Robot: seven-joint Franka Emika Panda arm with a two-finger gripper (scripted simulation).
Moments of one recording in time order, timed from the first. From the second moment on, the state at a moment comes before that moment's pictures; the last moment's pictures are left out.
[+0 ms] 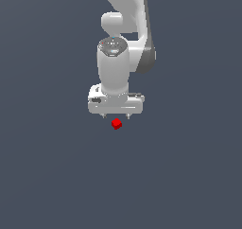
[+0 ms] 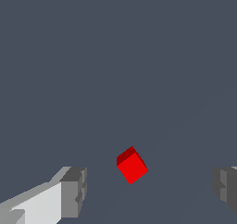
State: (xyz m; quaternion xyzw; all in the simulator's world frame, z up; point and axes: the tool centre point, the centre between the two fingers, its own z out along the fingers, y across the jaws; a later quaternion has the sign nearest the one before) arm 0.011 -0.020 0.184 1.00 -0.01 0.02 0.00
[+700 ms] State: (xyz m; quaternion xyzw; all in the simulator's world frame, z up) arm 0.002 -0.018 0.159 1.00 0.04 0.01 0.00
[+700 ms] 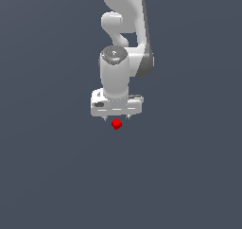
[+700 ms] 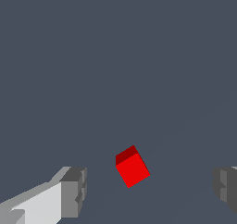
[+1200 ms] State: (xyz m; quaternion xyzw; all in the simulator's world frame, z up) arm -0.022 -0.016 0.097 0.99 0.16 0.01 0.00
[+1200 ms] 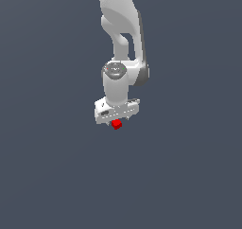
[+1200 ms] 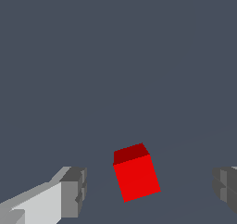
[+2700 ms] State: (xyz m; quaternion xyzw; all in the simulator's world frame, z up) arm -0.050 -0.025 0.020 0.95 0.30 0.00 0.00
